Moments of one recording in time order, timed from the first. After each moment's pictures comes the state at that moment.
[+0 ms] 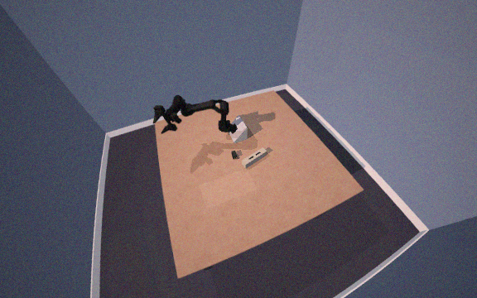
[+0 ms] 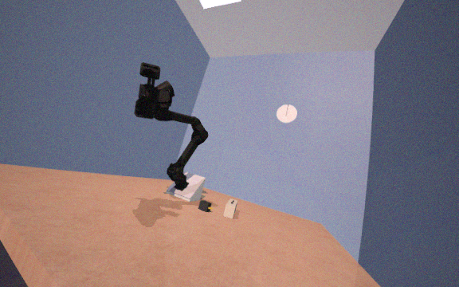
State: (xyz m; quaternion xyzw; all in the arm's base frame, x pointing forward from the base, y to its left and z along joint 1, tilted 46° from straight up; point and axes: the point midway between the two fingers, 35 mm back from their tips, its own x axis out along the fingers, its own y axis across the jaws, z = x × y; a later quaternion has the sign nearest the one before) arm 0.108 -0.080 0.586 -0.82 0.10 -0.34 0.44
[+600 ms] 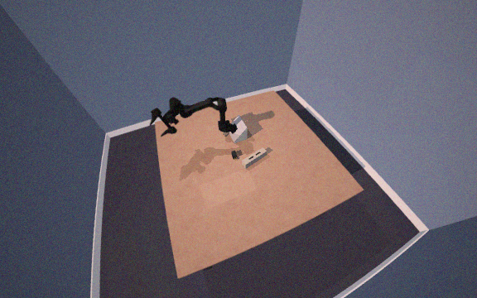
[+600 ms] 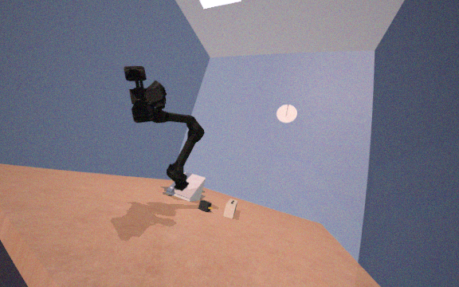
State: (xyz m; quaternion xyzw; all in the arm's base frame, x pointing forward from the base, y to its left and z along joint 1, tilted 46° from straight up) arm 0.099 -0.108 0.586 -0.75 0.03 -0.37 0.55
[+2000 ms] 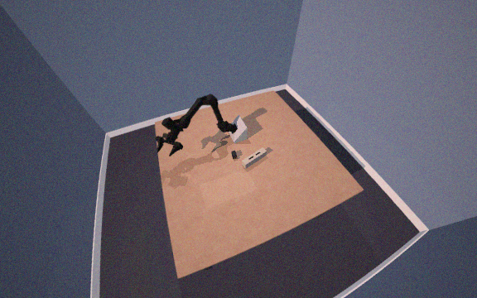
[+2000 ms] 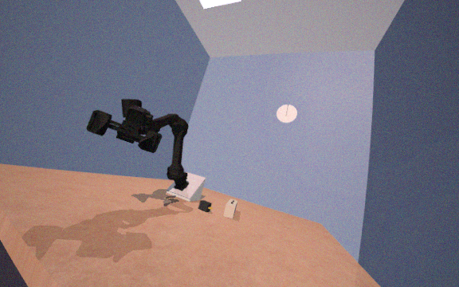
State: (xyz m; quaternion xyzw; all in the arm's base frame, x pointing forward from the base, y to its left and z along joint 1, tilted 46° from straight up) arm 0.152 -0.228 0.502 -0.36 -0.04 -0.35 0.86
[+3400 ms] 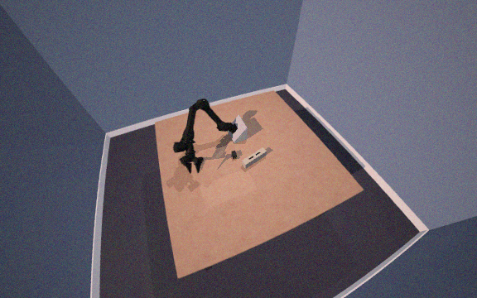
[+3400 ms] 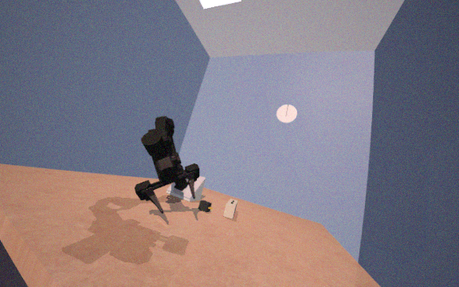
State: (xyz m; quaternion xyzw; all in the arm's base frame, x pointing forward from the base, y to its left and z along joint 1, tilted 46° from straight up) arm 0.277 -0.231 0.325 0.02 0.15 -0.27 0.95
